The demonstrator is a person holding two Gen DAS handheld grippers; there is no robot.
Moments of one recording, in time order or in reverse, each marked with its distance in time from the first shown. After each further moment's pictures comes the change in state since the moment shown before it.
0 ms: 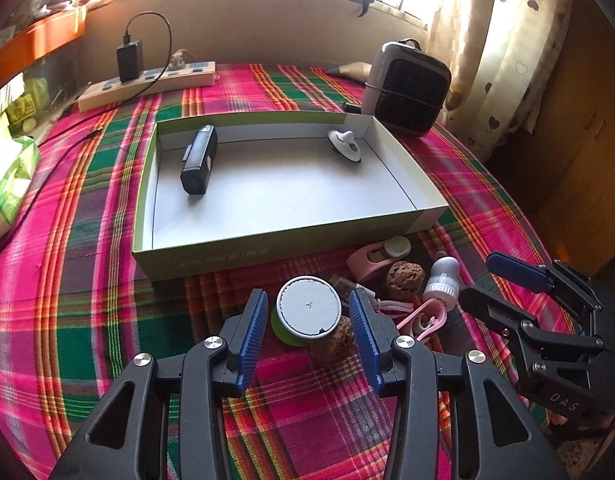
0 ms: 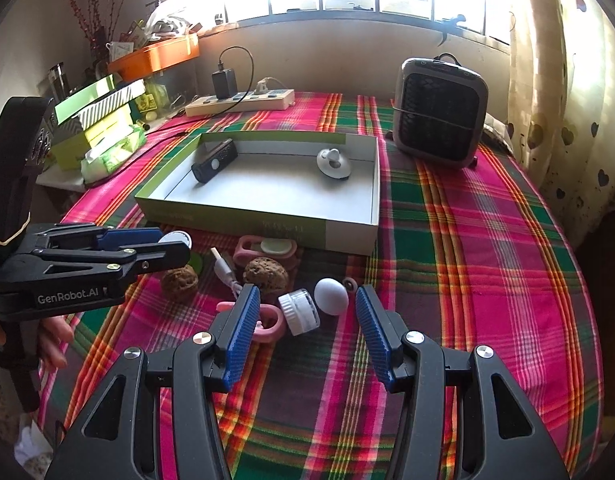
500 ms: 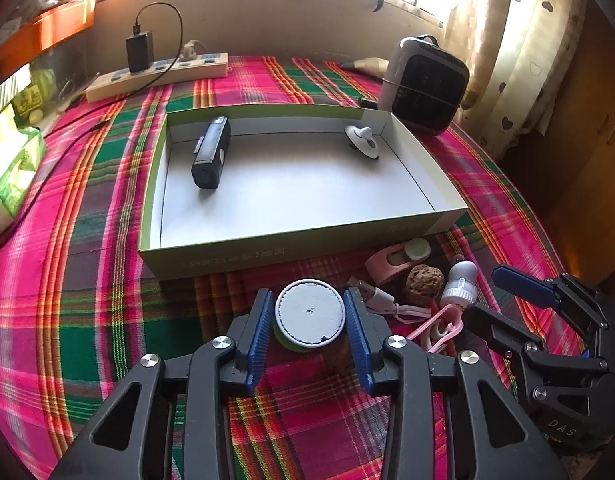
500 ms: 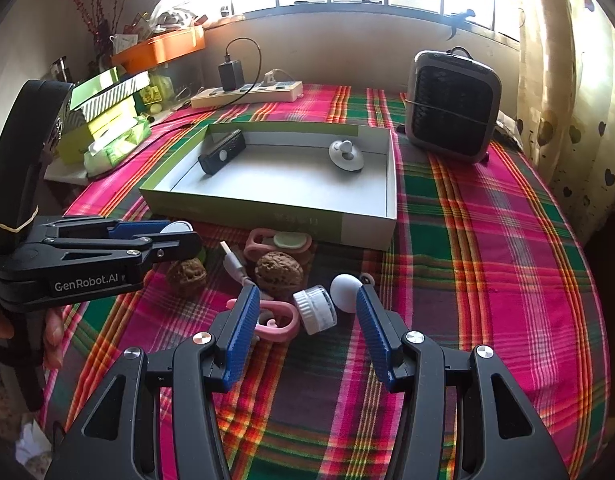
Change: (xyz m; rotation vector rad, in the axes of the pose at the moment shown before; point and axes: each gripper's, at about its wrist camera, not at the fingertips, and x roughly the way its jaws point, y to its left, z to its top) left arm 0.006 0.007 0.002 -0.034 0.020 0.031; right arm 0.008 0.007 -0.001 -0.012 0.024 0.018
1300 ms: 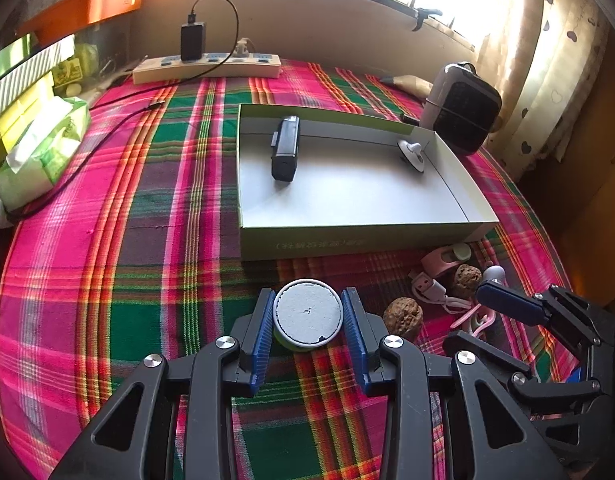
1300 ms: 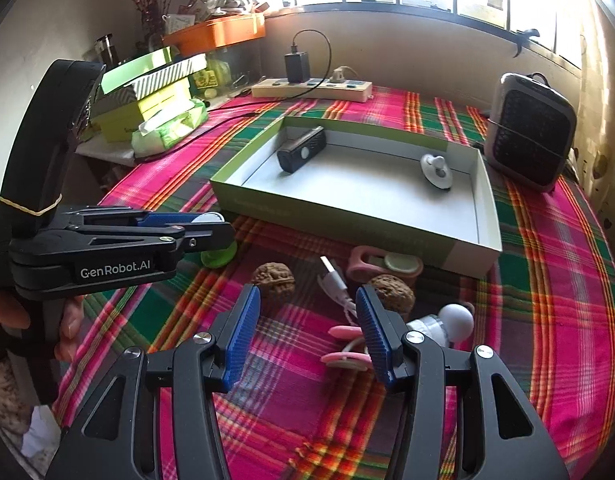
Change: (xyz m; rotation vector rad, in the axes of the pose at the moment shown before) left arm -0.018 0.047 -0.011 -0.089 -0.027 0.034; right arm 0.015 0.055 0.009 -0.109 0.009 0.135
